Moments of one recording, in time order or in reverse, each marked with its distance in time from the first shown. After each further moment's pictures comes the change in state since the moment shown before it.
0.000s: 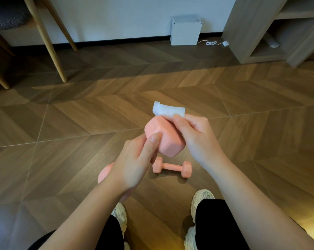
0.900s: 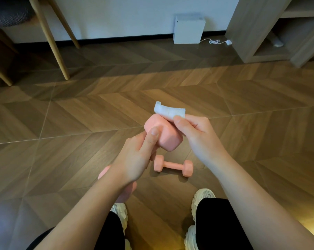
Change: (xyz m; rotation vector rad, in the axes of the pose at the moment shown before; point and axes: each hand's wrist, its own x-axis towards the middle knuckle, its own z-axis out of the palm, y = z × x) left_hand 0.008 -0.005 -0.005 0.088 0.008 -0.070; right_hand -0.003 -0.004 0.000 0.039 -0.074 0.025
